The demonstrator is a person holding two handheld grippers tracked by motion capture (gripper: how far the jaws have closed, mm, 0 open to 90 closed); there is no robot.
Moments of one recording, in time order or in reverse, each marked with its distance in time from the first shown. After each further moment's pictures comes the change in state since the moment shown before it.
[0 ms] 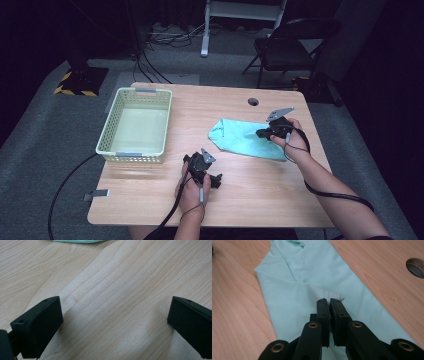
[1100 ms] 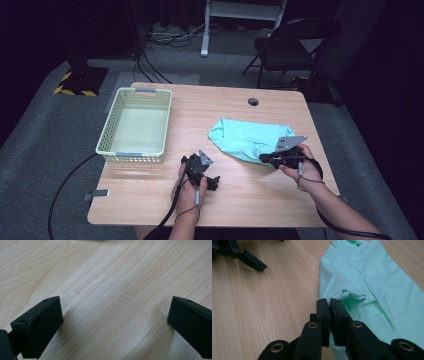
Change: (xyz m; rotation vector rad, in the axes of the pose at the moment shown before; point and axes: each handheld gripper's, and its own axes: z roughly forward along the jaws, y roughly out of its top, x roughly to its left) left arm 0.002 -0.007 -0.007 0.000 -0.017 0.017; right arm 0.079 -0.043 -0.046 -0.073 0.089 -0.117
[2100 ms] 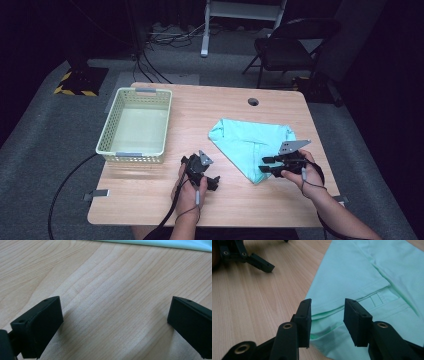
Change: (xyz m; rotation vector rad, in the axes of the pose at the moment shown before) left arm 0.000 0.000 0.000 -0.001 0.000 -0.003; right arm 0.001 -0.019 0.002 -0.024 0.067 0.145
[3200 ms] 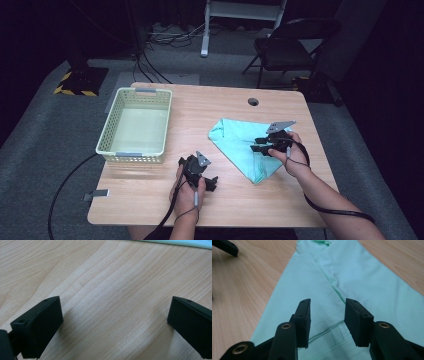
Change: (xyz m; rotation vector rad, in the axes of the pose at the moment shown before) left arm 0.002 -0.006 -0.006 0.000 0.015 -0.017; right arm -0.050 0.037 0.042 0.014 -0.101 0.038
